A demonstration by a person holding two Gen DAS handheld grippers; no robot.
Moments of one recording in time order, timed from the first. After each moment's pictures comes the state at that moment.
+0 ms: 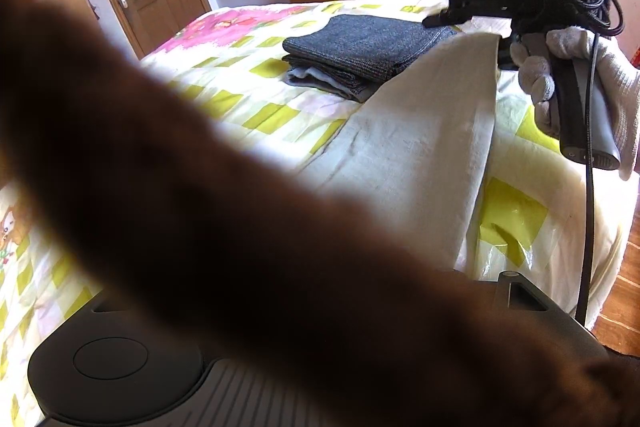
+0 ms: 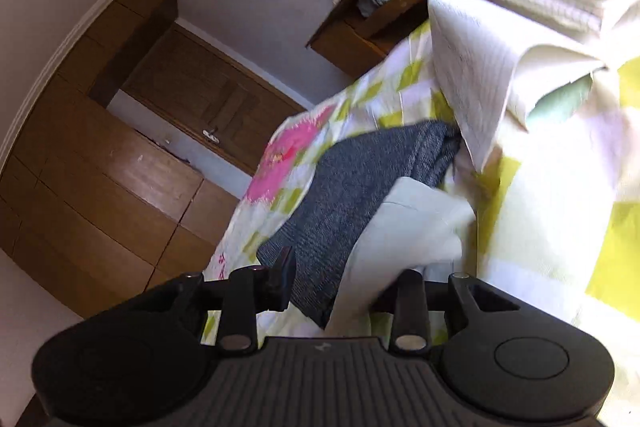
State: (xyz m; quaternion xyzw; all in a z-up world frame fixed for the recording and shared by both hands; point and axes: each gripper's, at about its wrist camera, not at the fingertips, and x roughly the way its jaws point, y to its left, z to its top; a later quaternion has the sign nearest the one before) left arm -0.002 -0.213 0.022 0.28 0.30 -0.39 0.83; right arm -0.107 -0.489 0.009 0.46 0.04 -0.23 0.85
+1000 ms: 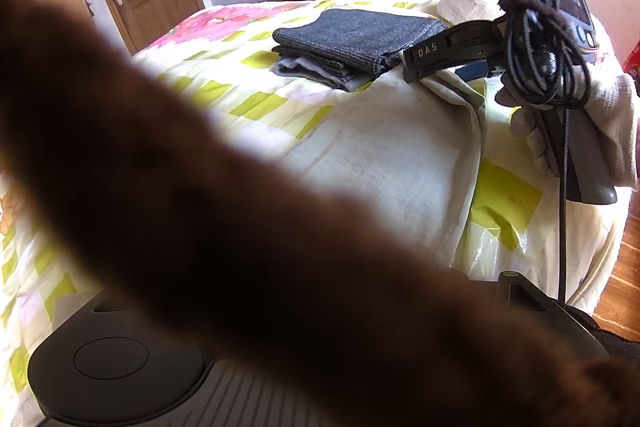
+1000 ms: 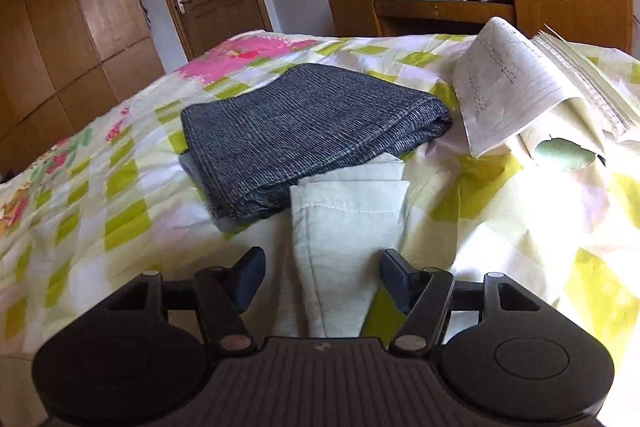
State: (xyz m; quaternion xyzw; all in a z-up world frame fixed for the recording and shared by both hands) left arm -0.006 -0.209 0.004 0.27 0.30 -0.40 0.82; right arm -0.049 -0.447 -0.016 0.22 0.29 -0.31 0.88
